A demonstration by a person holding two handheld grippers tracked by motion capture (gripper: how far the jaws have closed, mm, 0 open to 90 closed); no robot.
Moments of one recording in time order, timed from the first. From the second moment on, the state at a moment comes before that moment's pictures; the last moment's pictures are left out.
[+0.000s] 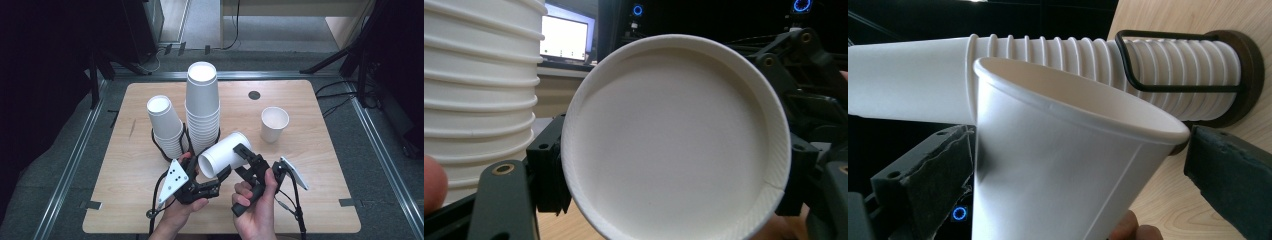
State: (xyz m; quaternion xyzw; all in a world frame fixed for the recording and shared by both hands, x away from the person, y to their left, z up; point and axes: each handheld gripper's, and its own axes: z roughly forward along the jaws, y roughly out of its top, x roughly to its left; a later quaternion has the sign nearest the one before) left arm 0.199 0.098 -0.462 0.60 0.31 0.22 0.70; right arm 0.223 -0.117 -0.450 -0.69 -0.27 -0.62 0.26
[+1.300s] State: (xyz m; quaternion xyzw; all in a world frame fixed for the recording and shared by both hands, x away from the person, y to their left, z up) left arm 0.206 0.122 -0.461 0.65 0.37 0.17 0.64; right arm 0.233 -0.131 -0.442 -0.57 -0.46 -0.66 -0.18
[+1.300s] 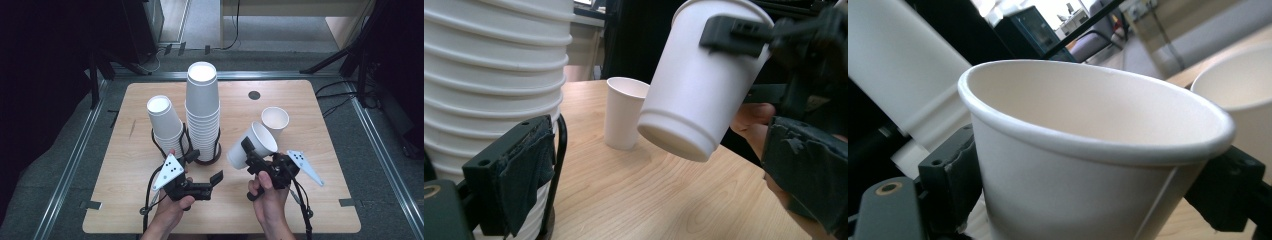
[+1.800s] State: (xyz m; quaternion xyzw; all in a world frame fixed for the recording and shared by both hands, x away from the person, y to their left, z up) left arm 0.193 0.178 -0.470 0.64 0.40 0.18 0.62; right arm 0.256 -0.115 -0.471 -0.44 -0.60 -0.55 -0.37
